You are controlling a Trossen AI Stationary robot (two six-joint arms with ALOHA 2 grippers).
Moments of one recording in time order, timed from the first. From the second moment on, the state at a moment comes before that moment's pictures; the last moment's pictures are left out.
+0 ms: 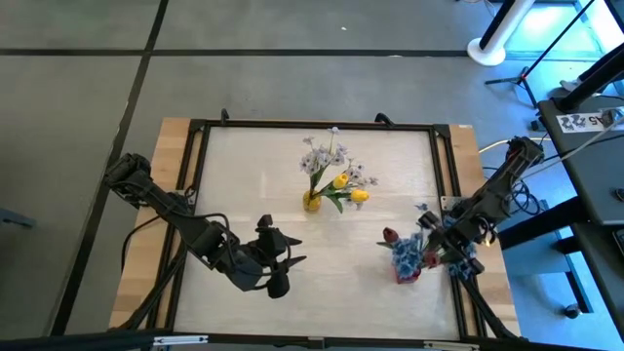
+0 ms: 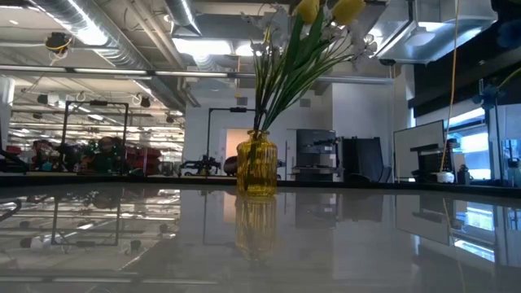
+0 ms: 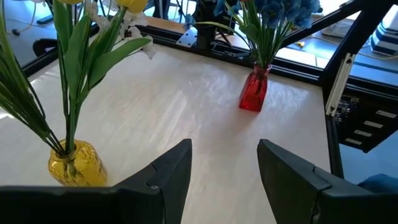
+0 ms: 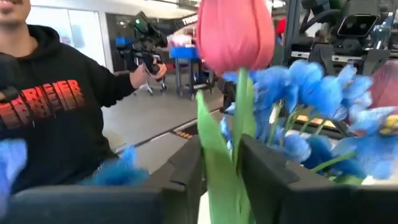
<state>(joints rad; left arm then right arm) -0.60 1.56 1.29 -0.39 -0.77 -0.62 0.83 0.38 0.28 0.19 0.10 0.00</state>
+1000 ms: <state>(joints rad) -0.60 1.56 1.29 -0.43 -0.84 -0.60 0.83 0.59 0.93 -0.85 0.14 0.30</state>
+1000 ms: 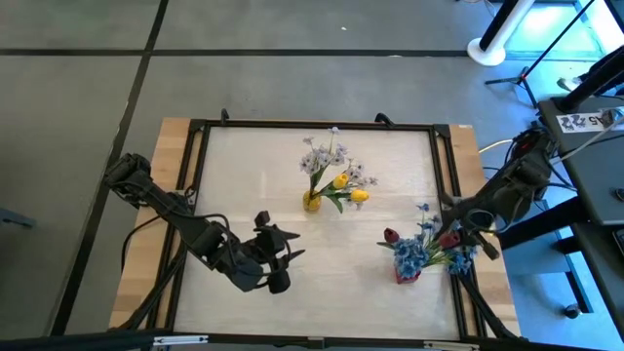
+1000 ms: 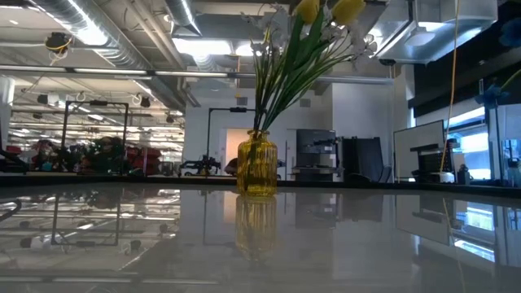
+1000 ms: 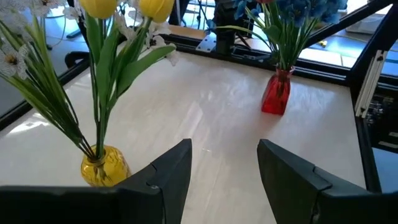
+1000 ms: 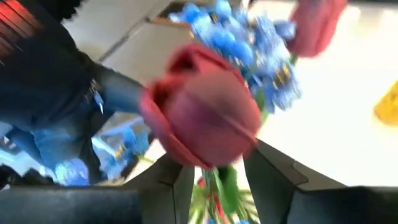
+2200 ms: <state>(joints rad) -0.35 1.38 0.90 0.22 -0.19 -0.36 0.83 0.71 1.03 -1.06 0.16 0.51</state>
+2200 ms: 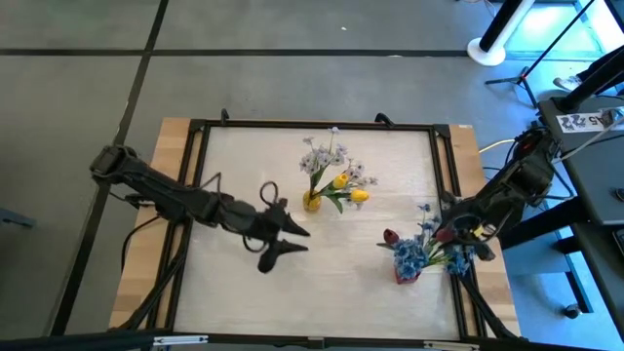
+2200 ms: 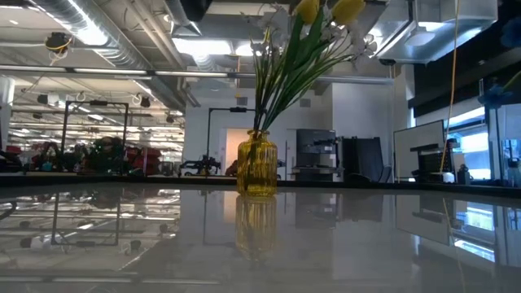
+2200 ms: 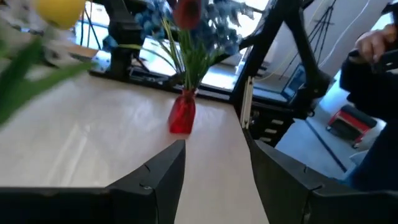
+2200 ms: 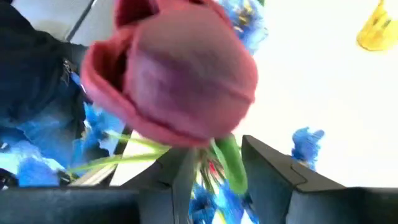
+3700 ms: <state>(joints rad) -0.05 1.08 0.61 0.25 0.10 -0.33 0.83 0.89 1.28 -1.23 0.06 0.66</state>
